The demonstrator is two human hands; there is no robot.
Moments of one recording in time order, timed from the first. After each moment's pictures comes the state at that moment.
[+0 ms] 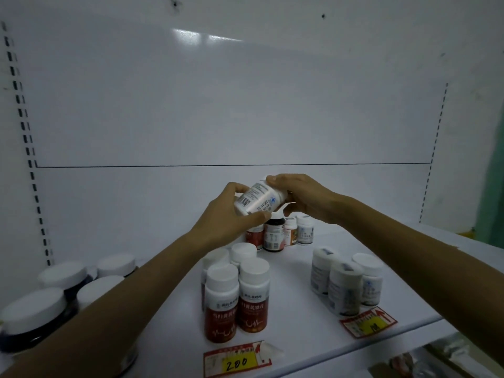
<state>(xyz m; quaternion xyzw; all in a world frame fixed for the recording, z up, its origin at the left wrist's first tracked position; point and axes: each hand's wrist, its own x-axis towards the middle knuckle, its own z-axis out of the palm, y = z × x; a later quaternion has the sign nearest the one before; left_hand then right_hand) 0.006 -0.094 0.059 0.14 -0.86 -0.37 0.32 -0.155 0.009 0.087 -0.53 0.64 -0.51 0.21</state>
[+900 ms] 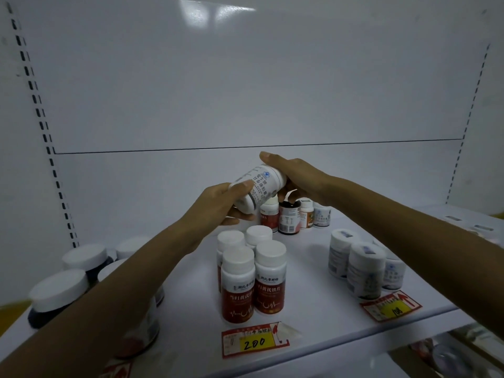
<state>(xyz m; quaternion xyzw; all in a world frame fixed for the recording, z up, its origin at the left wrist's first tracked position) 0.031 -0.114 0.048 0.15 -0.80 -0.50 0.30 -0.140 -0.026 0.080 -0.50 0.70 -0.47 0.19</state>
